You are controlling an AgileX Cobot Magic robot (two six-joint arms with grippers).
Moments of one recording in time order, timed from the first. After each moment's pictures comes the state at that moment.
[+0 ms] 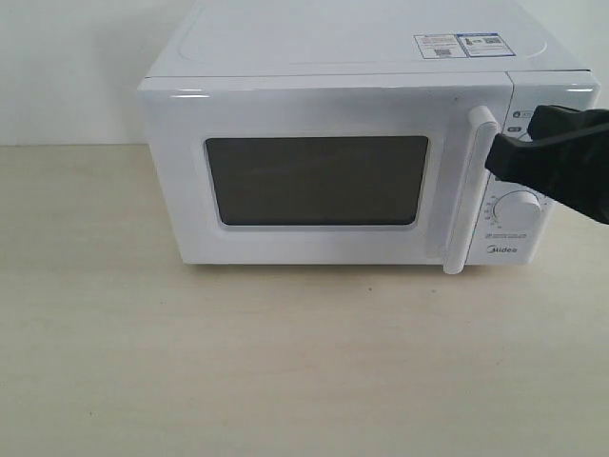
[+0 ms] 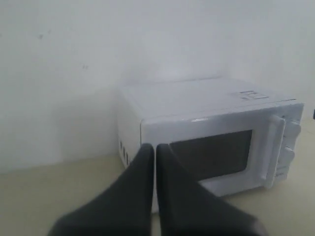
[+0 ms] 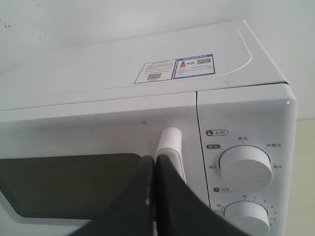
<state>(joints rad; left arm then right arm) -0.18 0.01 -0.72 -0.08 0.80 0.04 0.63 0.99 -0.44 1.06 -0.61 -0.68</state>
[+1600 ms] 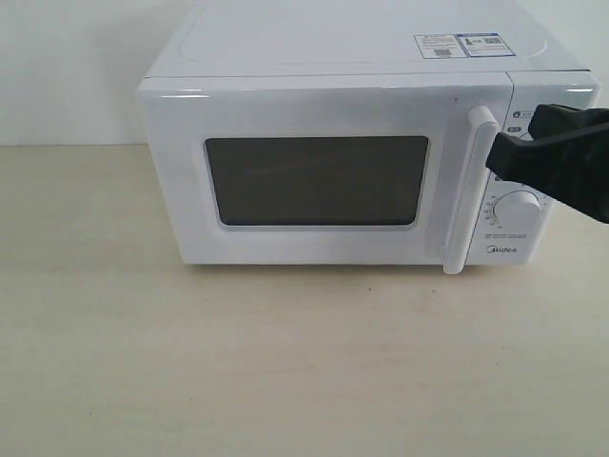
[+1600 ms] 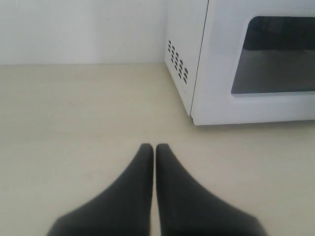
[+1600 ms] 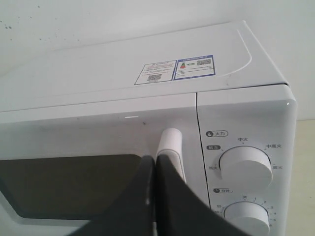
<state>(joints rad) -0.08 0.00 0.00 0.13 0.31 -0.18 0.63 0.99 -0.44 1.06 -0.61 -0.68</state>
